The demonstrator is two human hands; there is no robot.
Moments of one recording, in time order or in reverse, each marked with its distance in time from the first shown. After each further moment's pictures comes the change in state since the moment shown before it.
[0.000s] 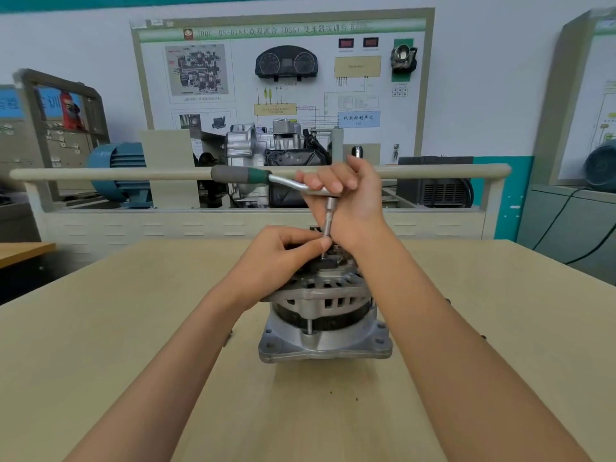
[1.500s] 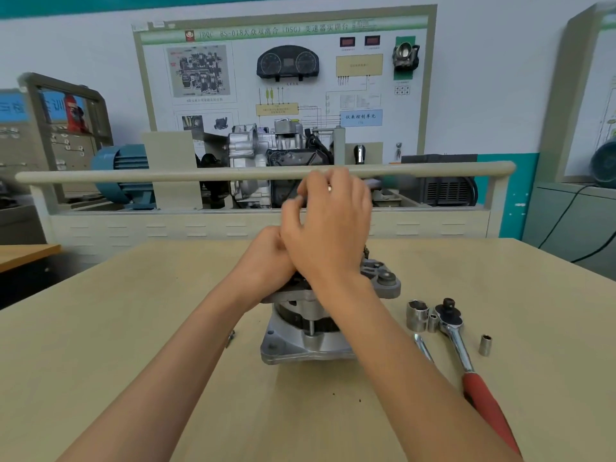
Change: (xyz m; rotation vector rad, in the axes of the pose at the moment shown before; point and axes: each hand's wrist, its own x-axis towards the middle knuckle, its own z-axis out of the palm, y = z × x) left_hand 0.003 0.000 -0.002 0.081 0.082 -0.075; right_hand -0.037 0.041 0.002 -1.885 0.313 -0.887
